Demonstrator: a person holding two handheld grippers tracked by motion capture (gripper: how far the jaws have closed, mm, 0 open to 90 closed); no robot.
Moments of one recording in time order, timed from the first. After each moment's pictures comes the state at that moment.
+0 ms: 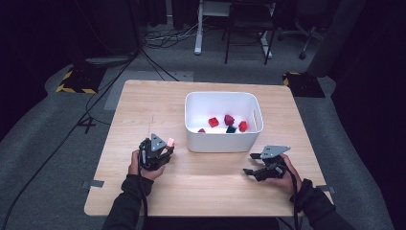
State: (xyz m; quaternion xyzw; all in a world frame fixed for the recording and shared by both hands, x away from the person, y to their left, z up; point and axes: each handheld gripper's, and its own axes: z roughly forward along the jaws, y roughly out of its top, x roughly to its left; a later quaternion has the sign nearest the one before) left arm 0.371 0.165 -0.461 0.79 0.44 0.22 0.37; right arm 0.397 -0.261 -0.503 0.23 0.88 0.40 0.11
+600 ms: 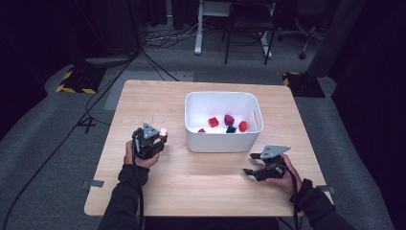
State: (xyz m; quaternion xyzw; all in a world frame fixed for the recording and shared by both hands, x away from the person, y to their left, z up) left arm 0.401 0.182 -0.454 0.76 0.47 0.23 0.38; right arm 0.397 -0.261 -0.503 0.23 0.88 0.40 0.11
